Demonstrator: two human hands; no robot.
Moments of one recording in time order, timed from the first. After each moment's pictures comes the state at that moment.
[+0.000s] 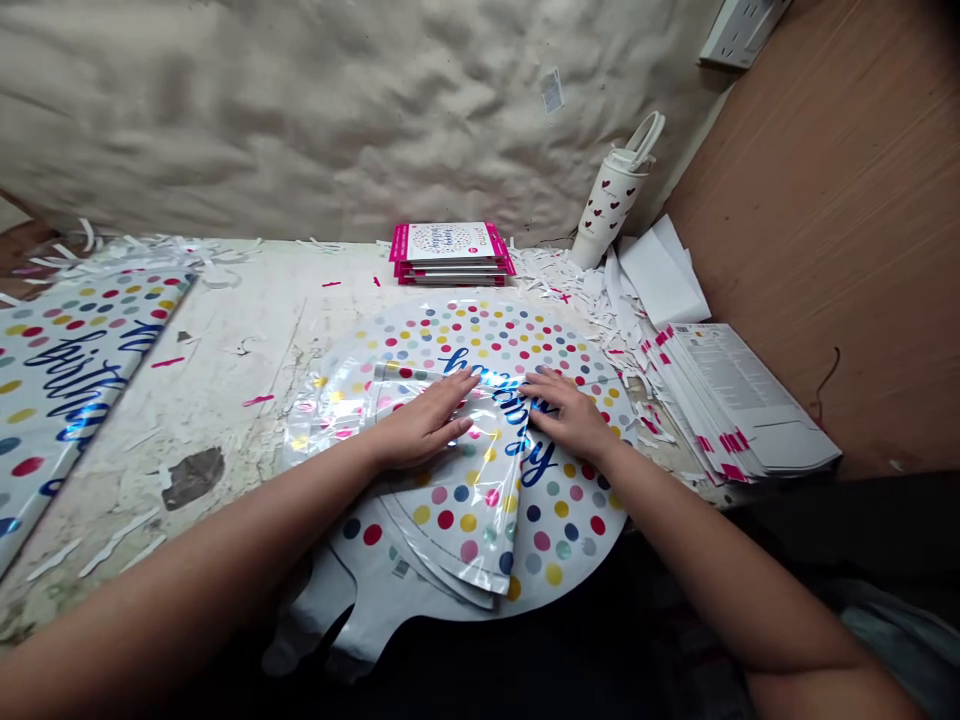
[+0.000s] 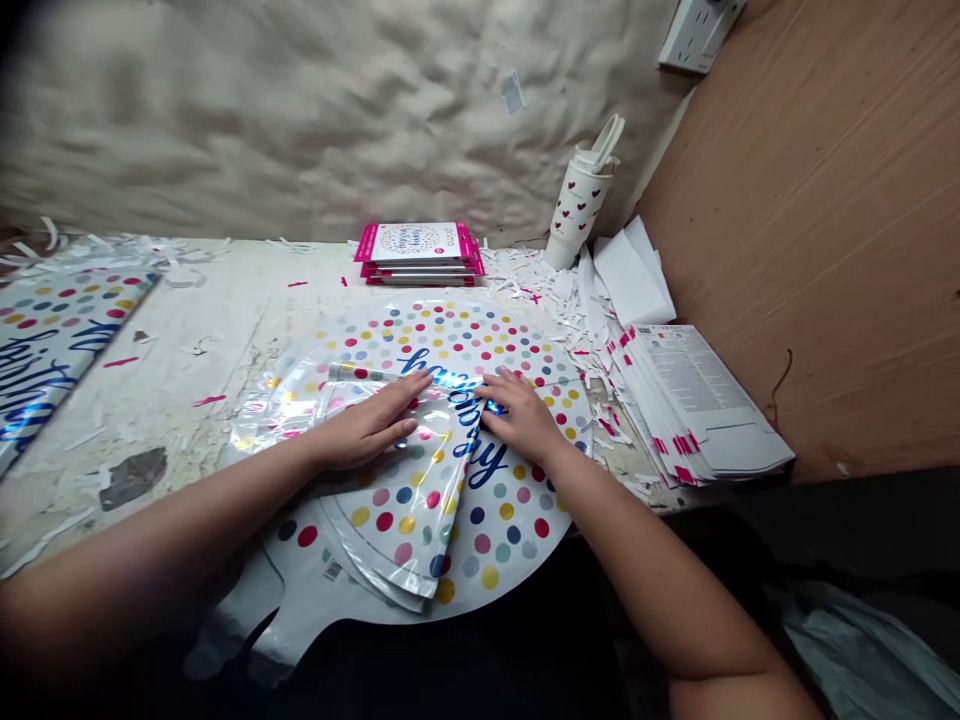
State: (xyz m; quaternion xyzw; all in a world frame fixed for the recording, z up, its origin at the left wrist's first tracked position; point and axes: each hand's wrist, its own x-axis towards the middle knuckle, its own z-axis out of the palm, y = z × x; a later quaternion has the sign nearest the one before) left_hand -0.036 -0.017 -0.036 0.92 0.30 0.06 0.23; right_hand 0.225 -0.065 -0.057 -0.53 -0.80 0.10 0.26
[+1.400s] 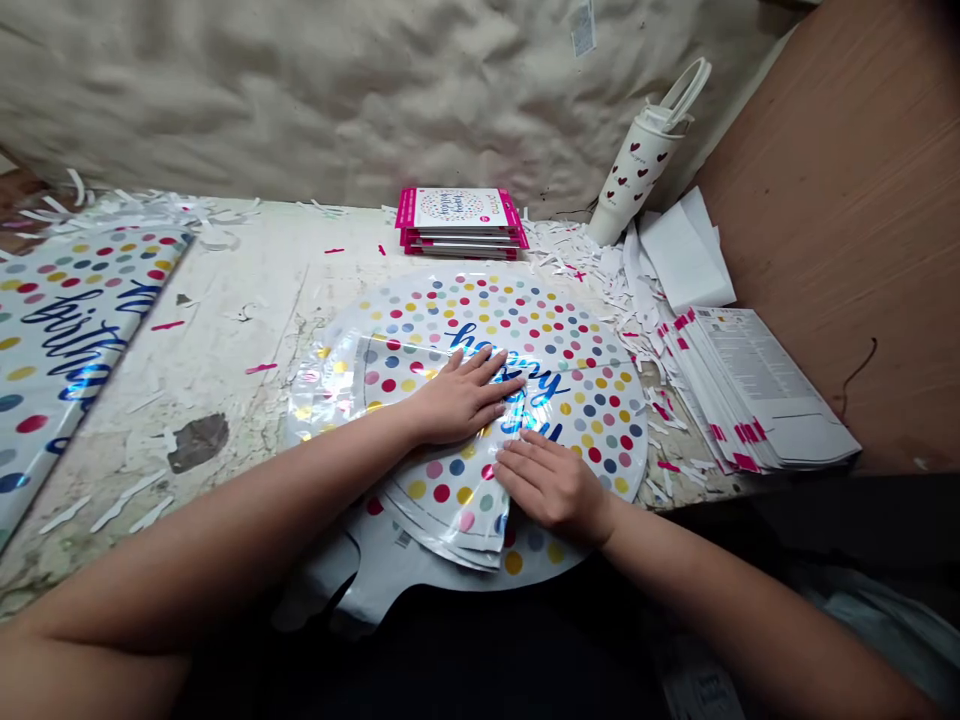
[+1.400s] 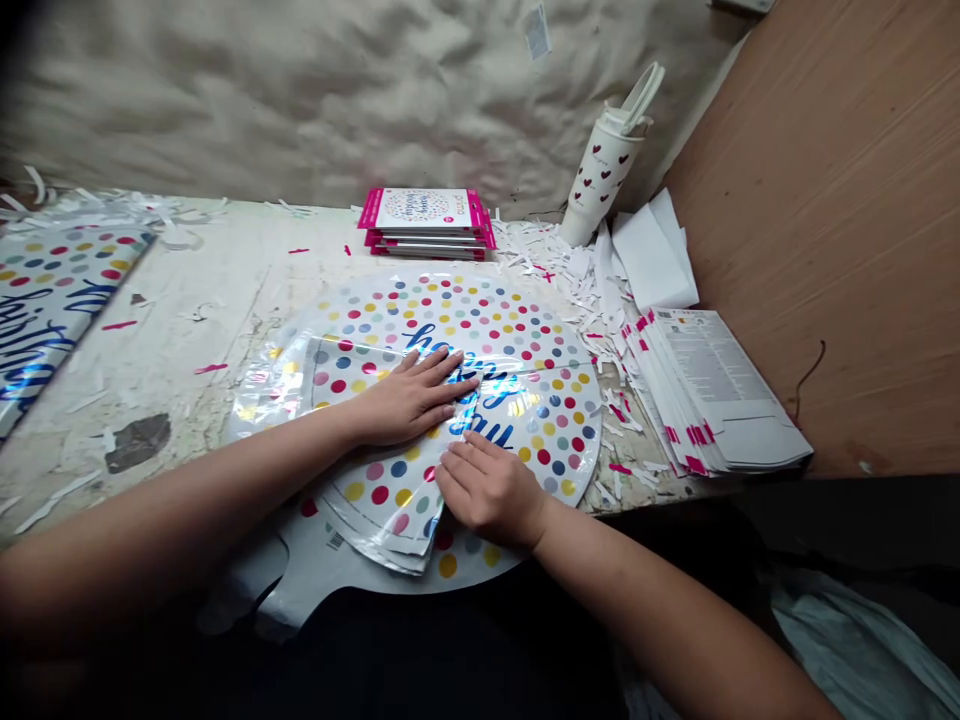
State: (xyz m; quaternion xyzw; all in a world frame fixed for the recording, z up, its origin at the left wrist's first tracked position) left_hand -0.003 -0.021 -0.042 0.95 0.28 0.00 0.12; right_hand 0.175 -0.138 -0.055 -0.30 -0.91 -0.10 0.26
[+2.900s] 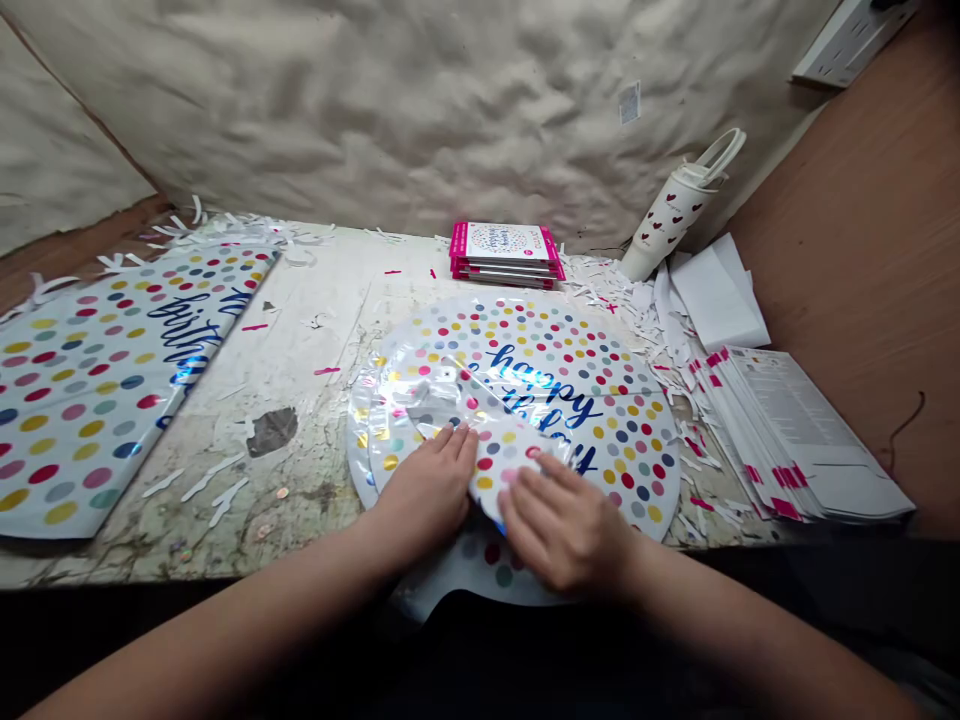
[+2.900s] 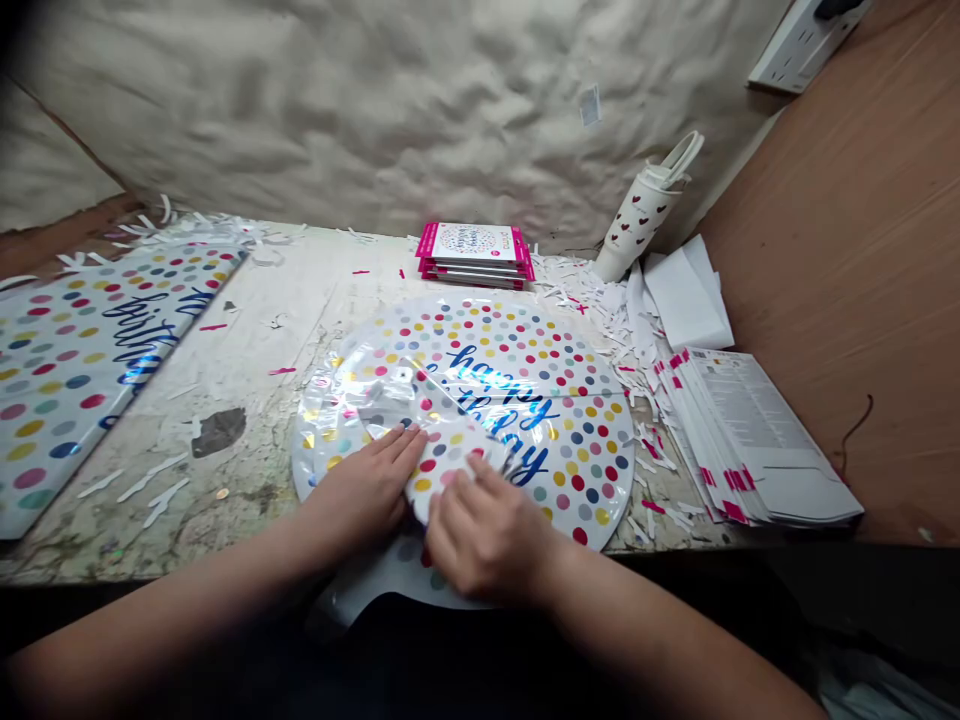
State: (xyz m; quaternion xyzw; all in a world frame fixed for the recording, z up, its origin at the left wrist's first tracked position) left_hand -0.059 -0.115 -0.024 0.89 0.45 -0.07 0.06; right_hand 0.145 -0.140 -0.013 -0.23 -0.93 -0.19 0.22
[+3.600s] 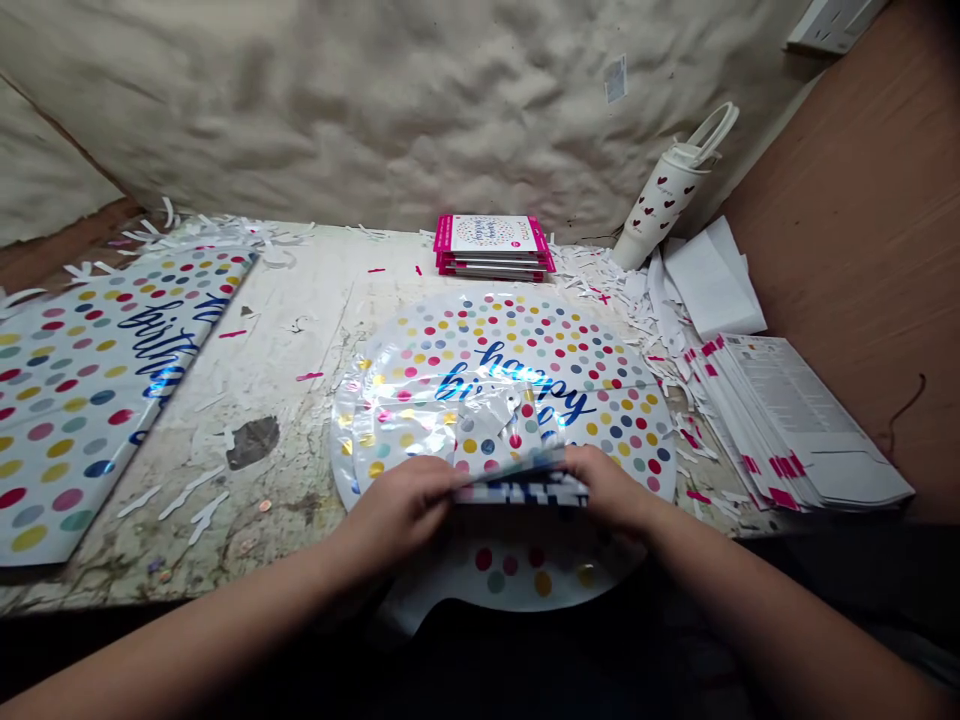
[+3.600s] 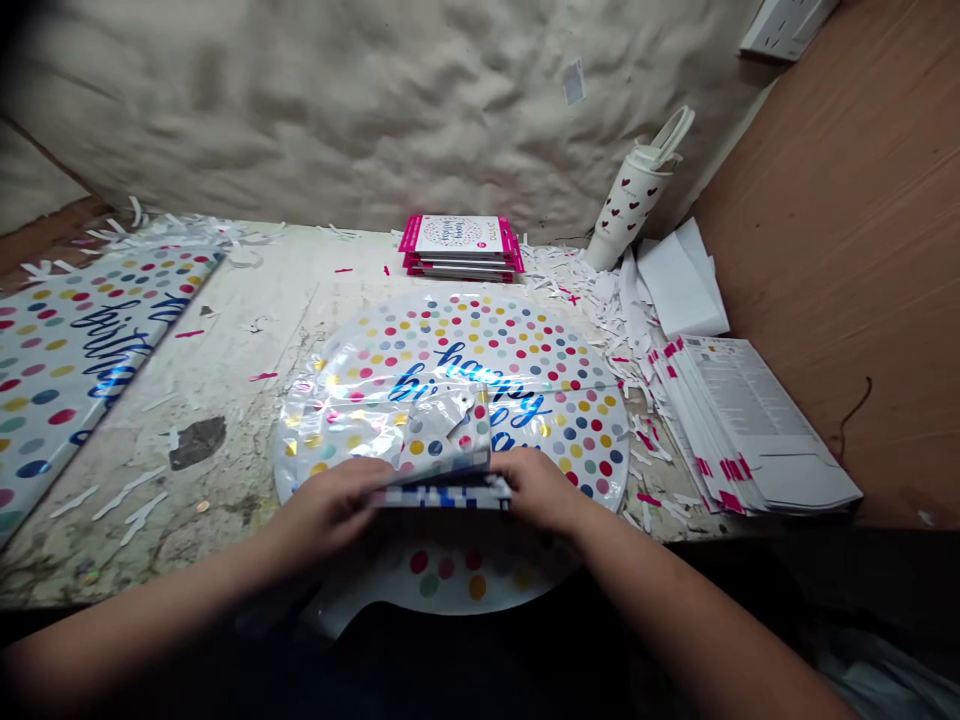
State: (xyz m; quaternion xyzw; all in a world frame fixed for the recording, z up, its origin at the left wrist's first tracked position) left_hand -0.080 -0.113 -0.021 0.84 0.41 0.14 0.33; right_hand 0.182 -0.113 -0.031 -0.44 -0.78 0.41 0.18
